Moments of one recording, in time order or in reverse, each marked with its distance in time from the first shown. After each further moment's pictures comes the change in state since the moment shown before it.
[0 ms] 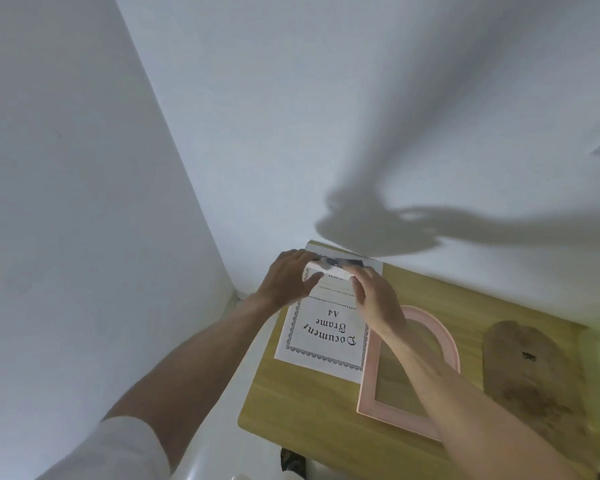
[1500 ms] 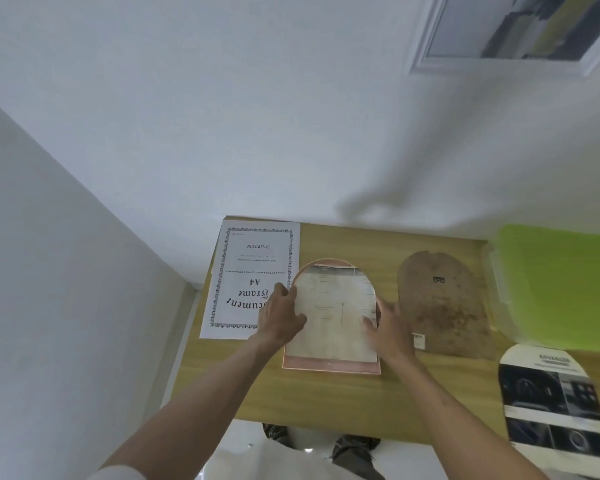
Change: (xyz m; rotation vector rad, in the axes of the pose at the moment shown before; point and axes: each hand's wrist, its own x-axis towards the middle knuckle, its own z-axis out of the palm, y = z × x) left_hand -0.062 0.159 0.112 0.080 -0.511 -0.408; right_hand -0.193 0.115 -0.065 0.023 -0.197 0.861
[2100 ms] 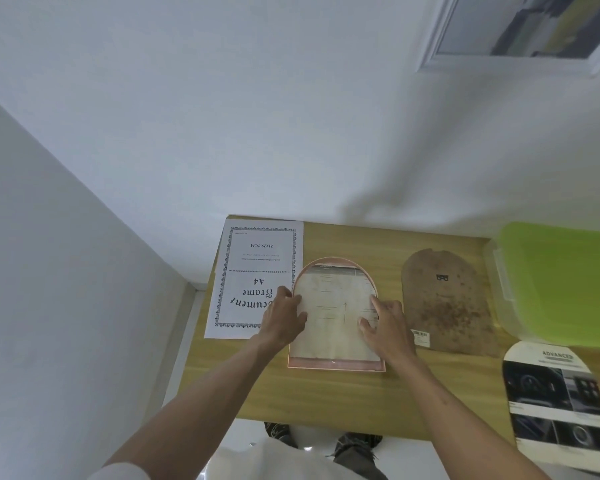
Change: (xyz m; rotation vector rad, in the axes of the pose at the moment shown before) left_hand 0.006 -0.018 0.011 -0.052 -0.013 0.056; right_hand -0.004 -0.007 0.005 -0.116 -0.027 -0.016
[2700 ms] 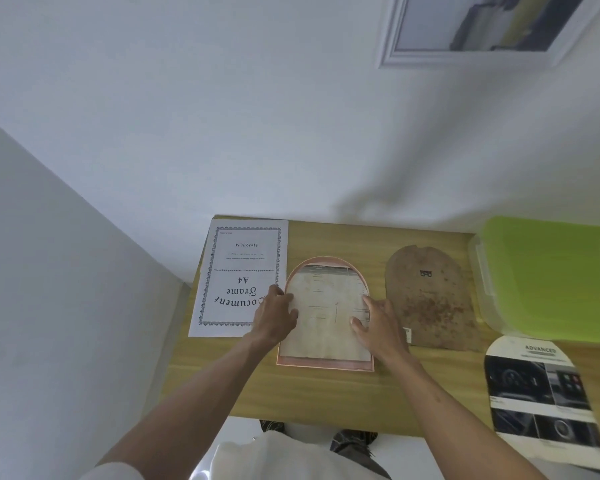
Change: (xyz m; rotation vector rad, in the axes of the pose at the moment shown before) left_hand 0.000 0.025 0.009 0.005 0.037 -0.037; right_hand -0.002 0.020 -0.017 0.053 -0.035 -0.038
